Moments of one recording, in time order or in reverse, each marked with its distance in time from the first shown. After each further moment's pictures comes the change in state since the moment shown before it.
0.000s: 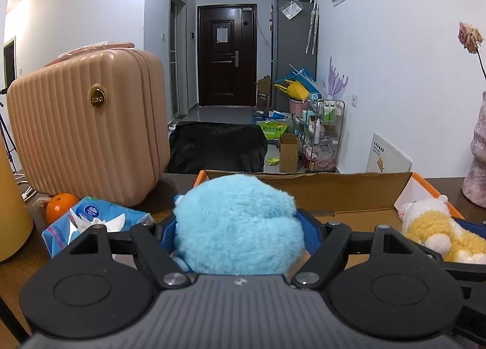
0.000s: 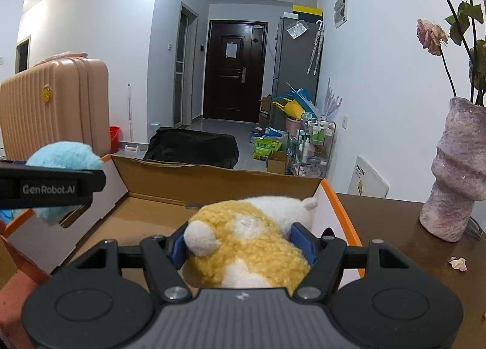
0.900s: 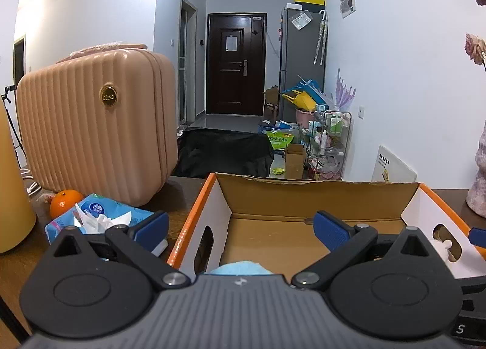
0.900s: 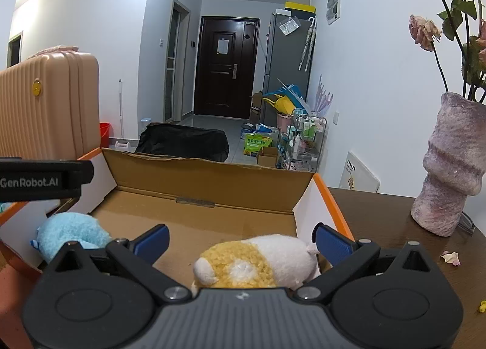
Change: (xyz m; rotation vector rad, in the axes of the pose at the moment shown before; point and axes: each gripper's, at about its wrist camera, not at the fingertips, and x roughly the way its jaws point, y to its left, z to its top) left arm 0.000 0.008 -0.003 -0.044 -0.039 0.017; right arm 0.012 0.000 0.005 0.002 0.017 -0.042
